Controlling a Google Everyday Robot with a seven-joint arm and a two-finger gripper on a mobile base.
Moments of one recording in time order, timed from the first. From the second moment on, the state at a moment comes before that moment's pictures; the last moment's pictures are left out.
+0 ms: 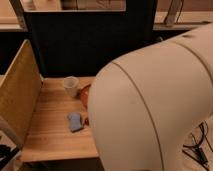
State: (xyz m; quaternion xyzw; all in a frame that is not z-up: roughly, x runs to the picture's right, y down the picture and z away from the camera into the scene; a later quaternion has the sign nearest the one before) arm 0.072 0.072 0.784 -0.20 0.09 0.63 0.75
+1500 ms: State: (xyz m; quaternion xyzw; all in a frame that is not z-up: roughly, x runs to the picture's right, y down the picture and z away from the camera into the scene) arm -0.044 0.016 0.791 -0.21 0.07 0.53 0.82
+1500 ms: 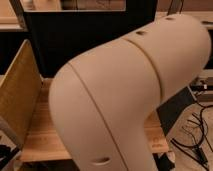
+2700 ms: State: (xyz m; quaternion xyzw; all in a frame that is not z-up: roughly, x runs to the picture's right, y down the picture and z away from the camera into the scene) arm -0.116 0.085 0.793 -0.23 0.15 0.48 0.83
